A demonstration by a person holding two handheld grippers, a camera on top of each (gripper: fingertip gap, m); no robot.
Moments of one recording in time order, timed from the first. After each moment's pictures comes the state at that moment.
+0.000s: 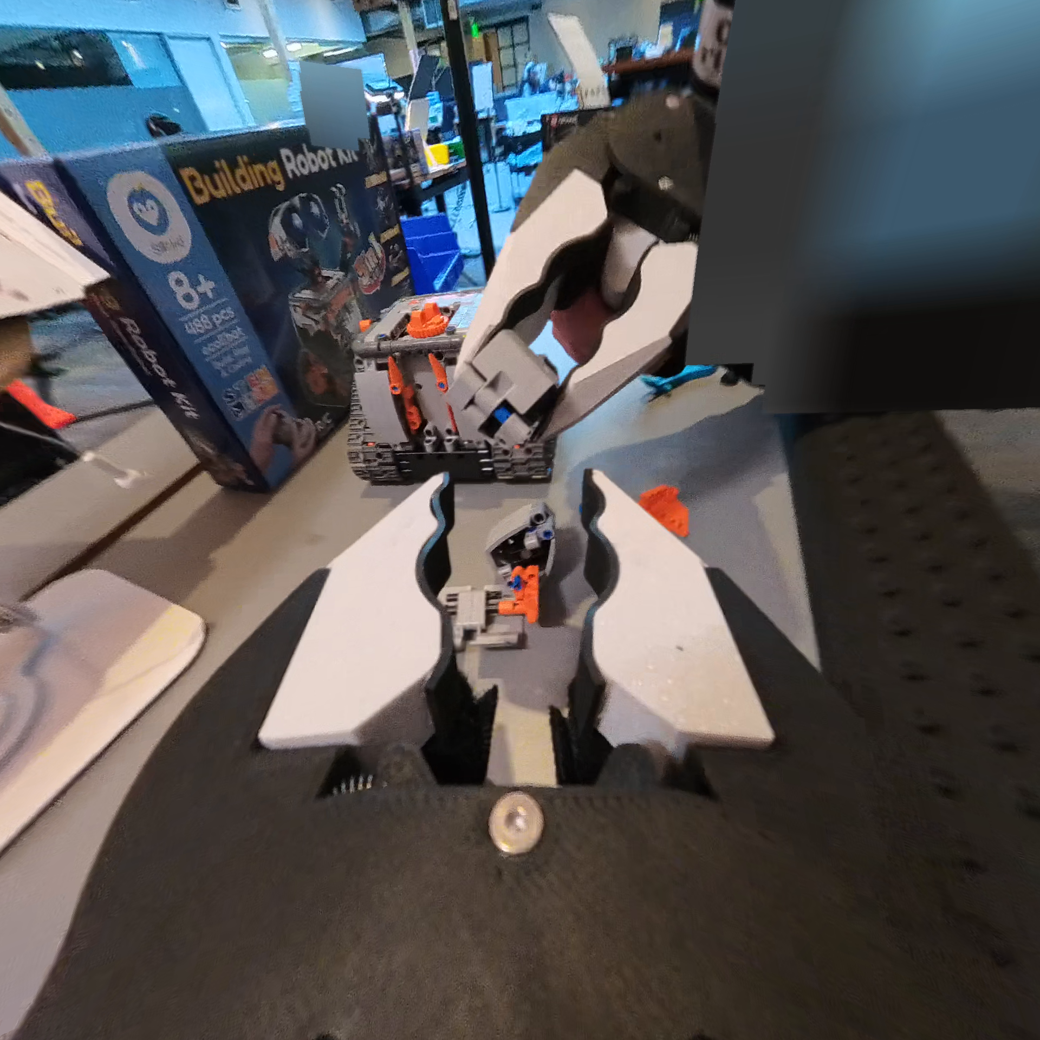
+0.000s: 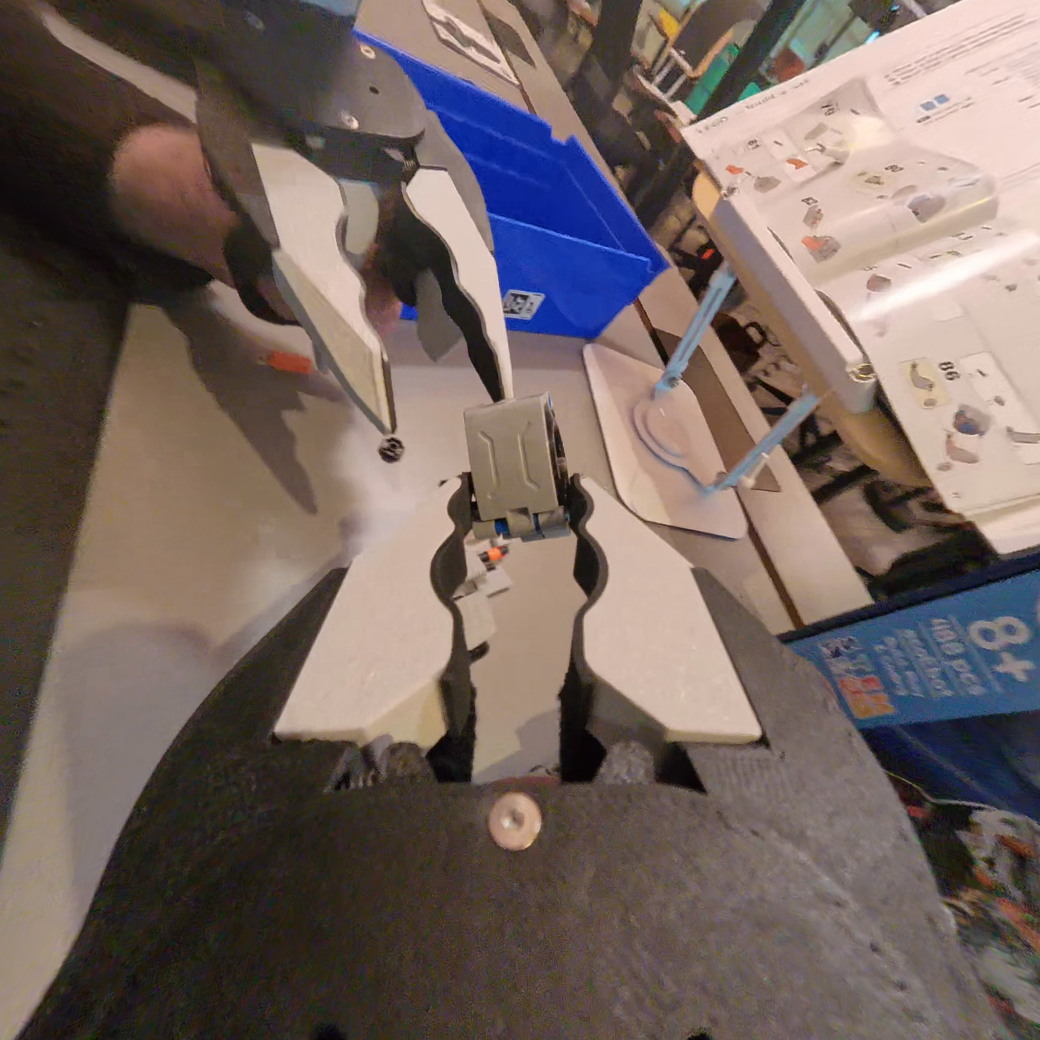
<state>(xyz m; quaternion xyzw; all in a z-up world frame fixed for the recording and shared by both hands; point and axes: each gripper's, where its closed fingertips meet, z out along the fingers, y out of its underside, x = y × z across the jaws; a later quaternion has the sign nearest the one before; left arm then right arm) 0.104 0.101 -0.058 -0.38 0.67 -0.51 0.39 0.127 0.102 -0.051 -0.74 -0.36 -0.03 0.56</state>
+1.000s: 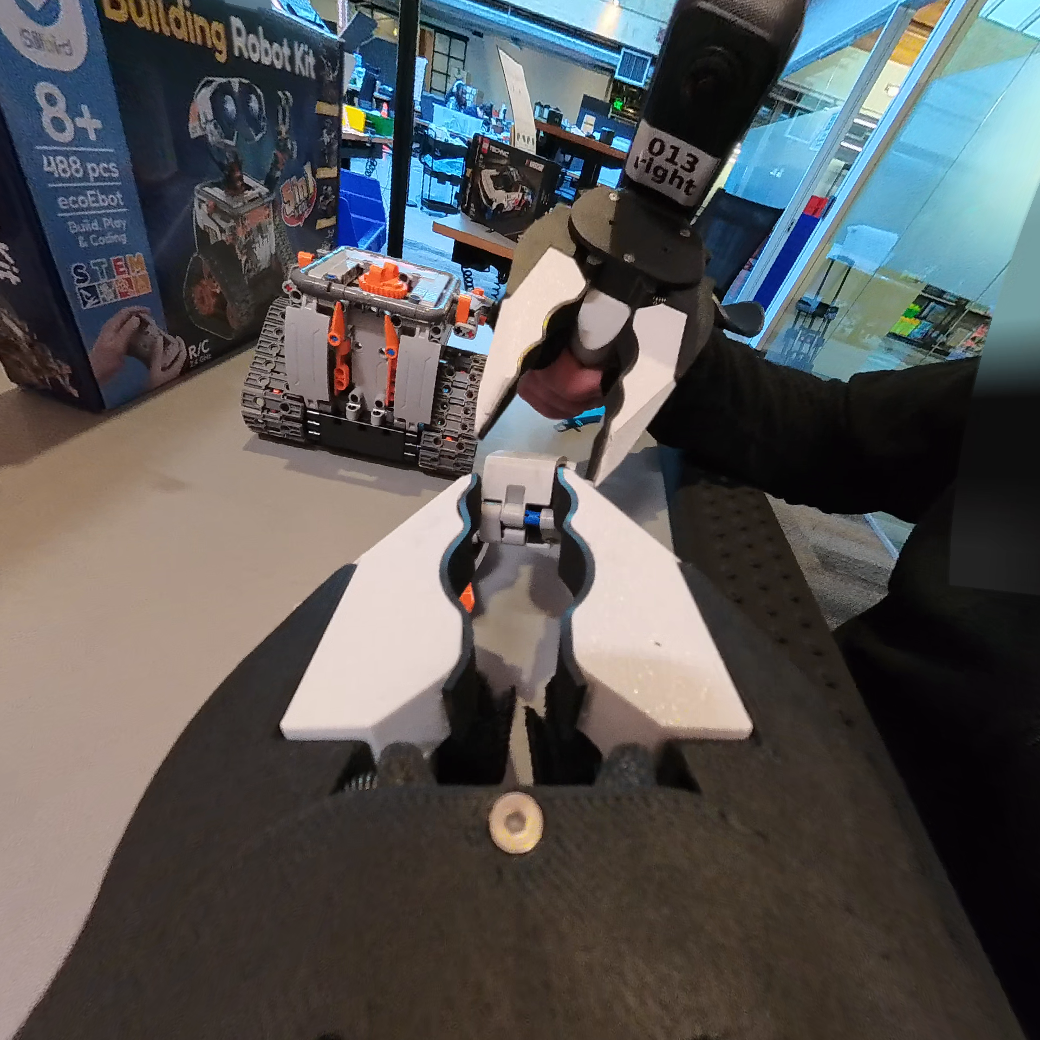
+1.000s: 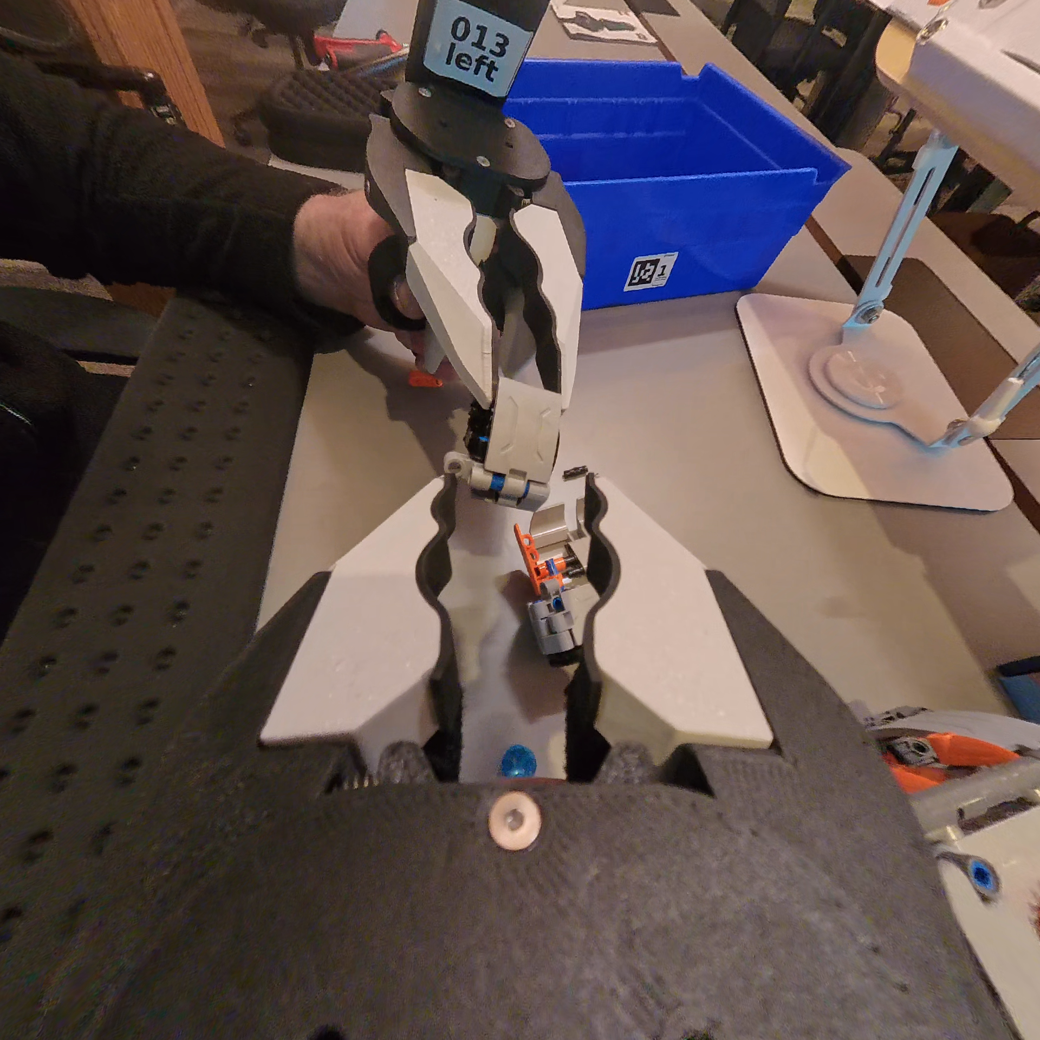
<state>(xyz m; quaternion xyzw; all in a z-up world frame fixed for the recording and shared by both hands) 0.102 0.102 -0.062 -0.44 0.62 -0.61 0.23 0.110 0.090 -0.073 -0.78 -0.33 0.16 0.50</state>
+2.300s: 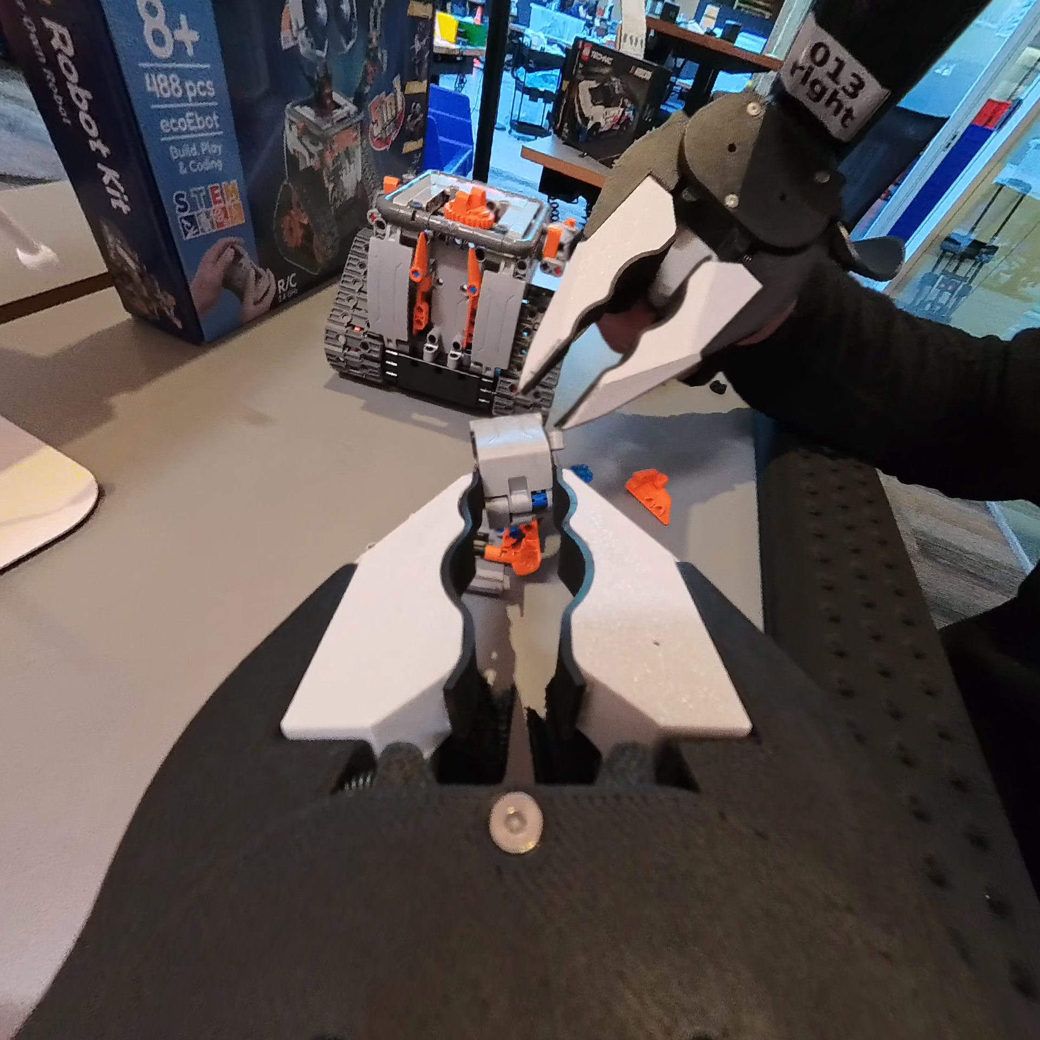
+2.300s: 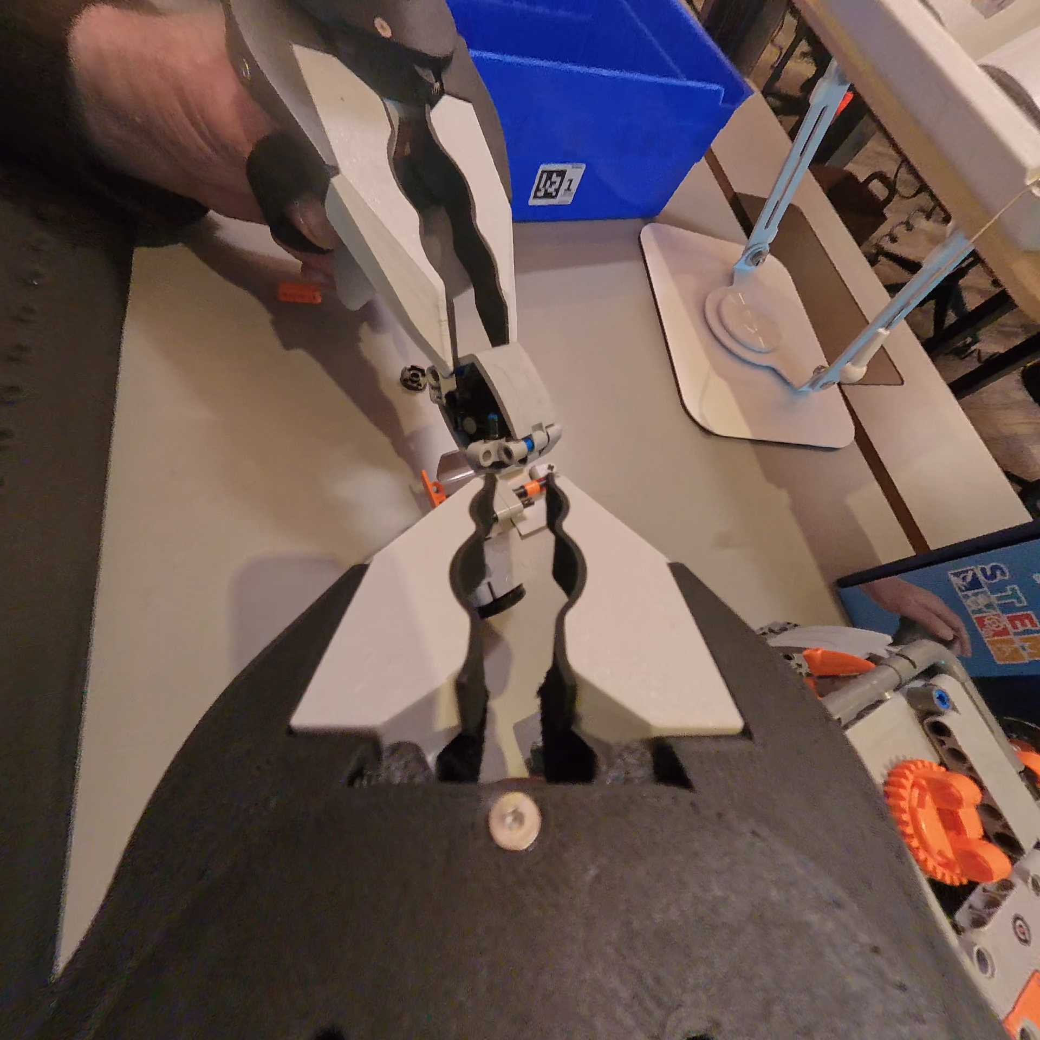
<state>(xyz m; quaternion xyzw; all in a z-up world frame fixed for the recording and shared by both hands) 0.111 0.124 -0.087 -0.49 0.63 -0.54 0.26 0.141 0.105 -0.092 -0.81 -0.33 0.02 0.48</state>
